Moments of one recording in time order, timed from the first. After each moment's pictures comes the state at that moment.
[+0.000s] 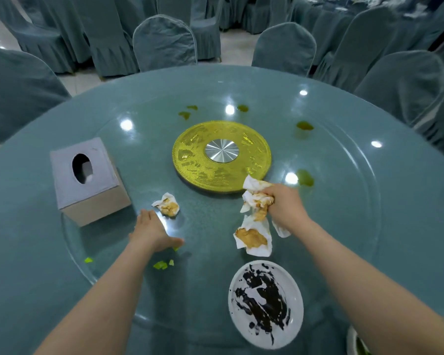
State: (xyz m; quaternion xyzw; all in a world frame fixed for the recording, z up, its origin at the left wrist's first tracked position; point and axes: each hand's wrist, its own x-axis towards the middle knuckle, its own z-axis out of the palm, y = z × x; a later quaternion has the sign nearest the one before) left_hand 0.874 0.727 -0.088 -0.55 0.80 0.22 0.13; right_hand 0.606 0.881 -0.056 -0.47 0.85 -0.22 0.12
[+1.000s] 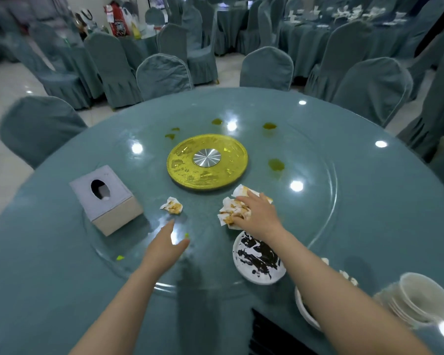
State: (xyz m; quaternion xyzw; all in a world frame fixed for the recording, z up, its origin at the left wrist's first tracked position) left_hand 0.885 0.881 -0.025 -0.52 0.78 0.35 -0.07; right_hand 0.655 0.983 -0.019 -0.47 0.84 -0.22 0.18
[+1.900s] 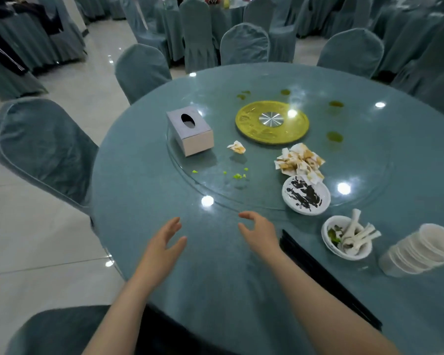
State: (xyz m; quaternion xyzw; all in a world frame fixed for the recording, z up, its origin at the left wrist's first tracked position) left_hand 1.094 1.096 0.013 -0.58 0.63 0.45 -0.25; right_hand 0.862 1.112 -0.047 -0.48 0.76 -0.33 0.30
